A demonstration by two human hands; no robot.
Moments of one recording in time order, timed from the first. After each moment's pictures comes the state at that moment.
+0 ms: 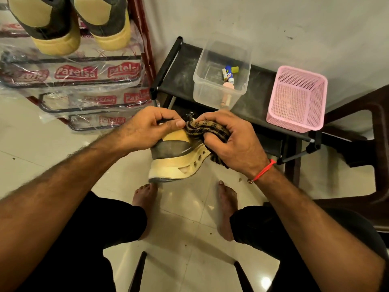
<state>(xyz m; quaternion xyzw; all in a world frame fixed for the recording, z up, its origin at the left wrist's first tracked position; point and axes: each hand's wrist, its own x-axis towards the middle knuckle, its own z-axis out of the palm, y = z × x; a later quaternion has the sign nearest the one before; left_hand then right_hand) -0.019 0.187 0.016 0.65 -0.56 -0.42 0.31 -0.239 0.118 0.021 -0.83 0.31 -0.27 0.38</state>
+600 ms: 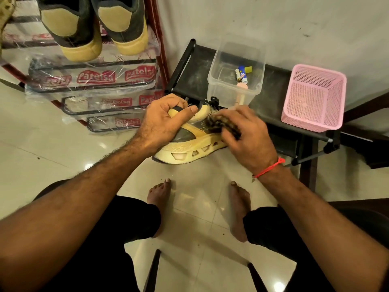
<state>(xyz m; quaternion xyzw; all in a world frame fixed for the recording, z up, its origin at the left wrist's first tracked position) -0.025 0.184 0.005 0.70 -0.49 -0.27 0.45 -0.235 0.108 -0.001 -0.88 0.34 -0.27 0.21</state>
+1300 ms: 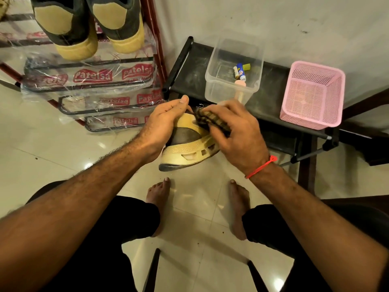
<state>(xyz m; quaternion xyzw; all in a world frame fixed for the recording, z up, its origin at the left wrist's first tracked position) -0.043 0.189 0.020 0.63 -0.34 -0.49 0.50 -0.218 0.122 0.009 -0.88 0.31 -0.29 0.22</state>
